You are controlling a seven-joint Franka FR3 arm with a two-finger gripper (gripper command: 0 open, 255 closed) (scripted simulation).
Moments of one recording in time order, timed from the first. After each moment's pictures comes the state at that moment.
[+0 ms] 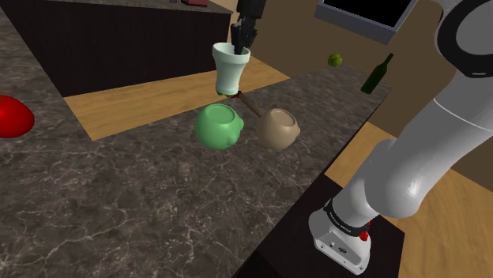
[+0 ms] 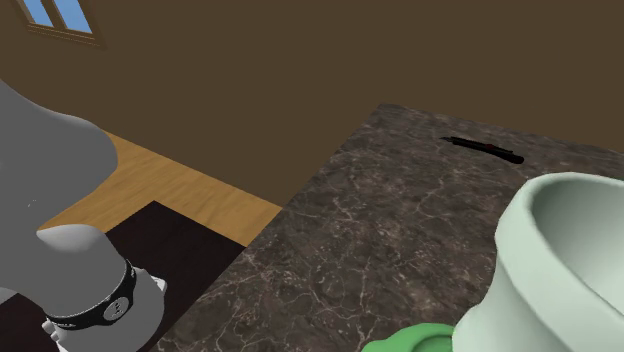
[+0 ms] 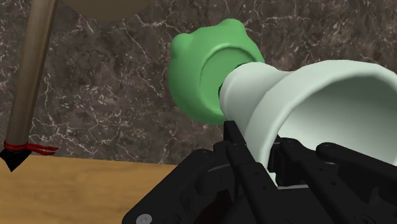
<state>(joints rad) 0.13 -0.02 -0.11 -1.69 0.14 1.60 -0.21</state>
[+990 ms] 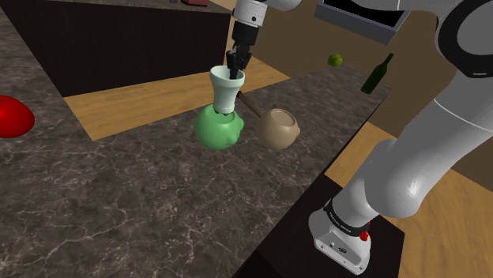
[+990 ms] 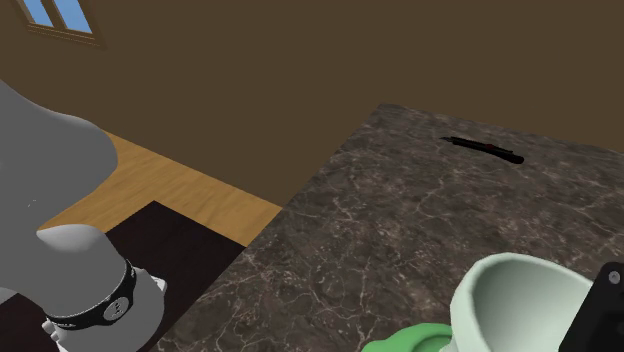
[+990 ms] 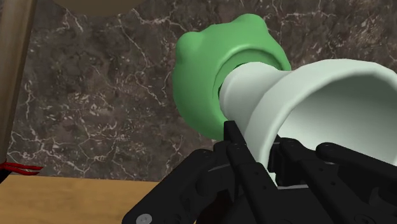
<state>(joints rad) 0.13 -0.02 -0.11 -1.88 0.15 1.79 -0.23</state>
